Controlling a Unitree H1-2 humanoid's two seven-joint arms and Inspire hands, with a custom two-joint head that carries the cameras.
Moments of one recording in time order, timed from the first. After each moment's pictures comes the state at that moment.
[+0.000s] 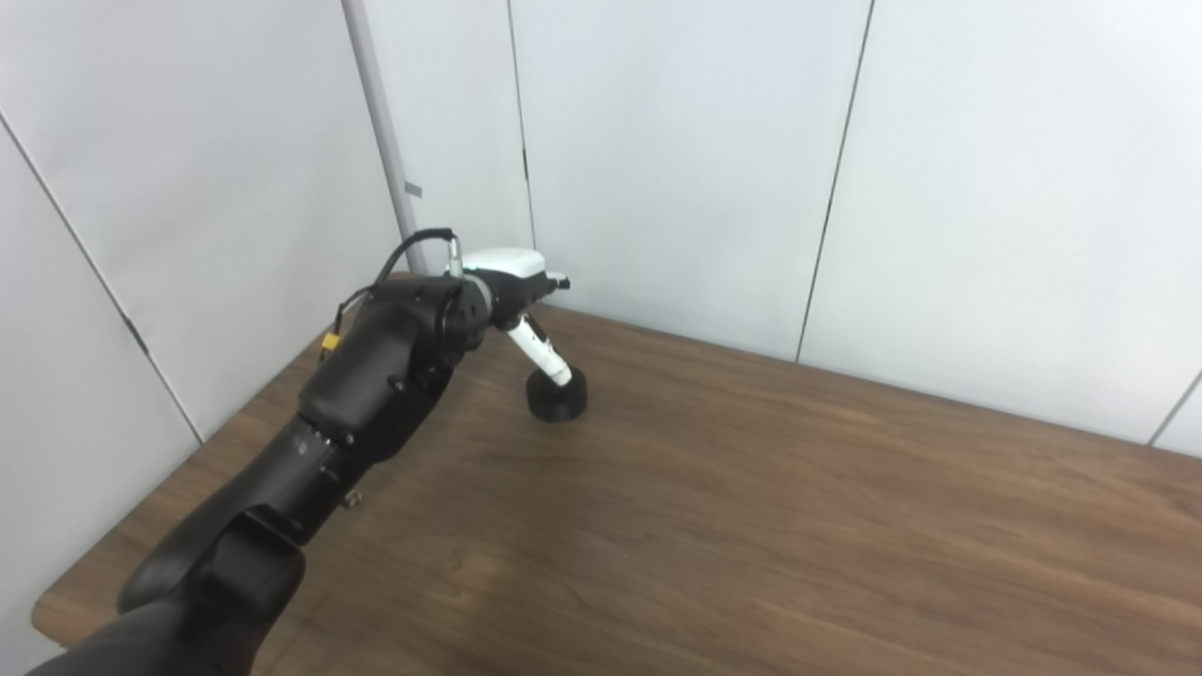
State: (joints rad) left arm -0.62 0.70 -0.19 0.02 0.90 0.46 -0.87; right arm 0.25 -0.37 -0.17 -0.34 0.23 0.21 0.23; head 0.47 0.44
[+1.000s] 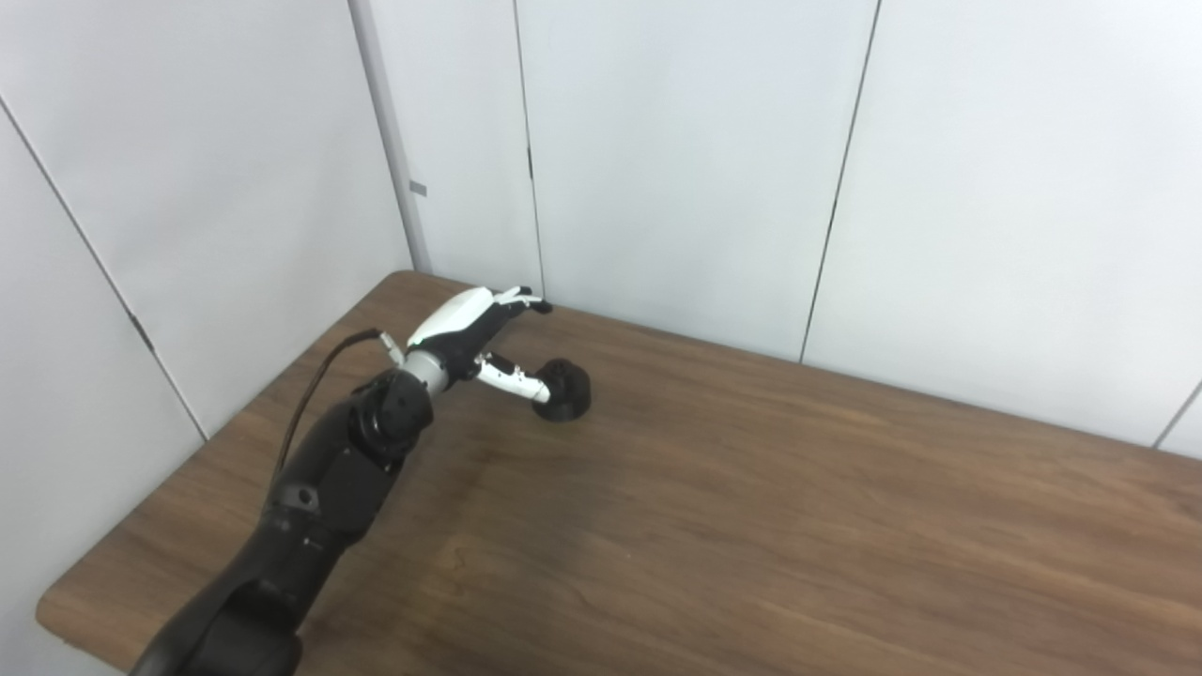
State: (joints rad) left arm -0.44 0.58 0.03 0.42 0.44 -0.04 -0.16; right arm 0.26 -0.37 -0.18 -0.34 0.23 0.21 0.23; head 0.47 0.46
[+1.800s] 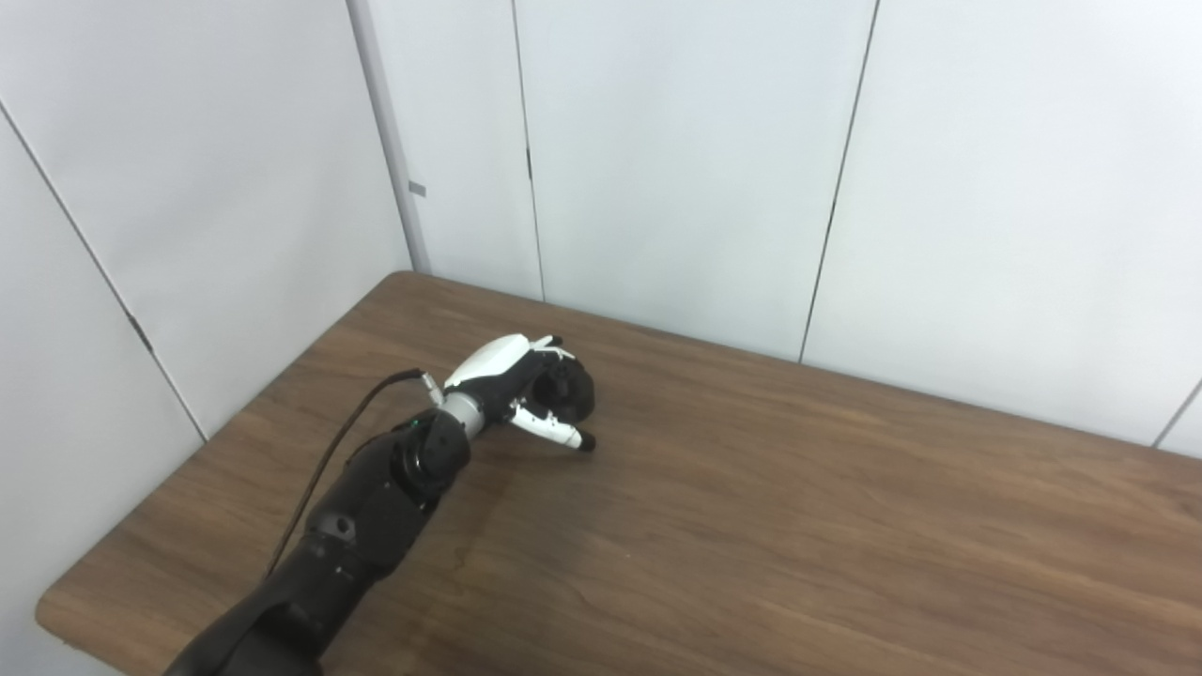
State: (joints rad) left arm -0.43 0.55 -0.08 0.43 0.49 0.05 -0.15; right arm 0.26 -0.37 -0.18 -0.36 0.24 0.22 0.23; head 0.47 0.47
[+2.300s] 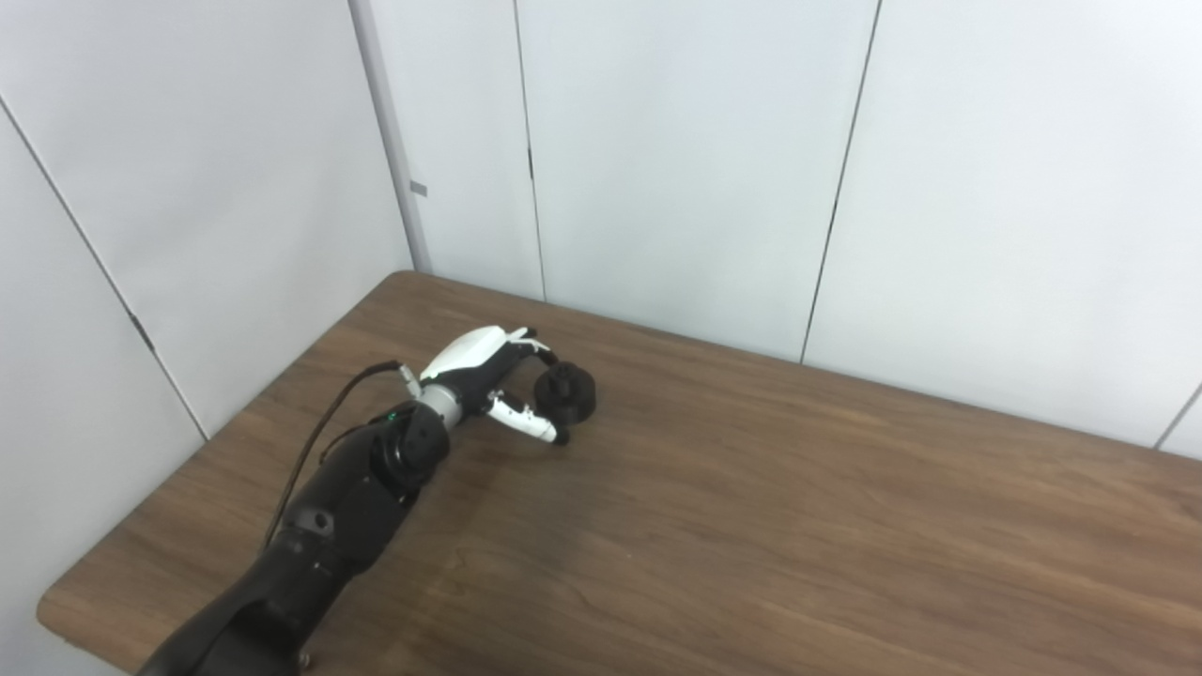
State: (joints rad) left arm -0.40 0.60 -0.07 0.40 0.49 0.11 -0.15; right arm 0.26 -0.39 -0.18 -0.36 0.24 0.22 0.24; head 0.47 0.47
